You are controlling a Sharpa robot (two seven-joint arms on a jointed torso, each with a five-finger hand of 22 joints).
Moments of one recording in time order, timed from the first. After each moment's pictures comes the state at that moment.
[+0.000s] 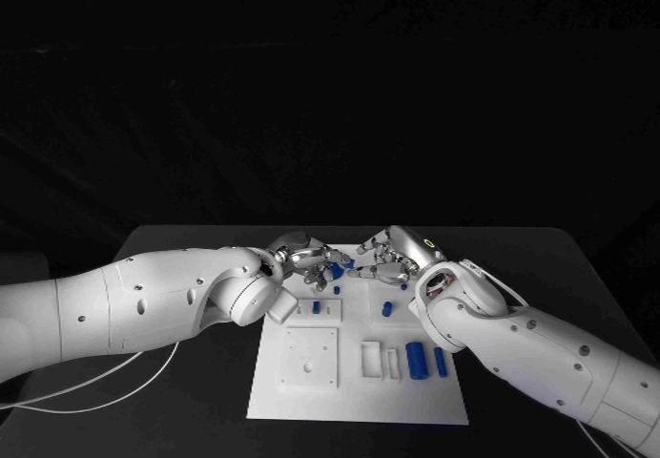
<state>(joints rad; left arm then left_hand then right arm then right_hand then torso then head) 1.31 -0.73 -0.23 1.48 -0.31 -0.34 -0.01 1.06 0.02 0.44 -0.17 0.47 1.10 0.09 0.10 0.96 1.48 -0.07 0.63 0.28 1.41 -0.14 1.25 0.60 0.02 1.20 -0.17 0.62 1.20 0.87 -0.55 0.31 1.40 -1.61 -0.44 -0.22 1.29 -0.11 -0.05 -0.02 0.22 1.14 0.08 0.06 0.08 1.10 -0.01 1.04 0.91 1.38 -0.07 0.88 0.97 0.10 1.46 -0.09 0.51 1.31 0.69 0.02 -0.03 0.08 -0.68</state>
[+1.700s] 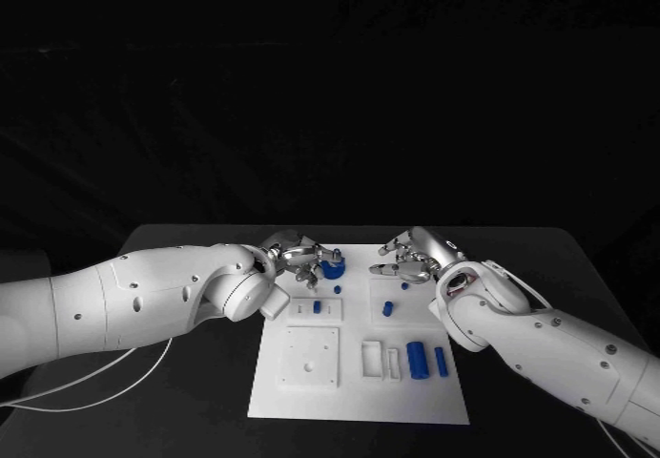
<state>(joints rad) 1.31 -0.75 -0.23 1.45 -0.34 -0.33 -0.03 1.06 0.02 0.44 -0.18 0.48 1.10 0.08 0.11 0.96 1.48 -0.07 0.63 0.28 1.41 -0.14 1.25 0.59 0.02 1.20 -0.17 0.61 1.20 0.87 -0.63 0.31 1.40 -1.55 -0.43 -0.25 1.29 -0.11 -0.04 -0.01 0.24 1.14 0.08 0.06 0.08 1.10 -0.01 1.04 0.90 1.38 -0.07 0.87 0.97 0.10 1.46 -0.09 0.50 1.31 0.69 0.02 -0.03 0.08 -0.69</state>
